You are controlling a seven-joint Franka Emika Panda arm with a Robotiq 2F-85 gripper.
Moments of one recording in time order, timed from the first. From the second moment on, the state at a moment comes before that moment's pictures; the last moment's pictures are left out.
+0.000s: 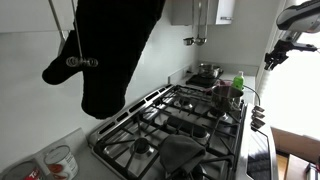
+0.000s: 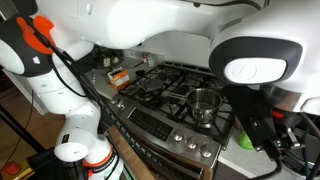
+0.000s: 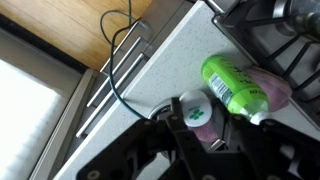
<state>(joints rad) -0.50 0.03 -0.48 -1.82 0.22 1.98 -0.37</state>
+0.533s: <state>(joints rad) -0.50 0.03 -0.48 -1.81 0.22 1.98 -0.38</state>
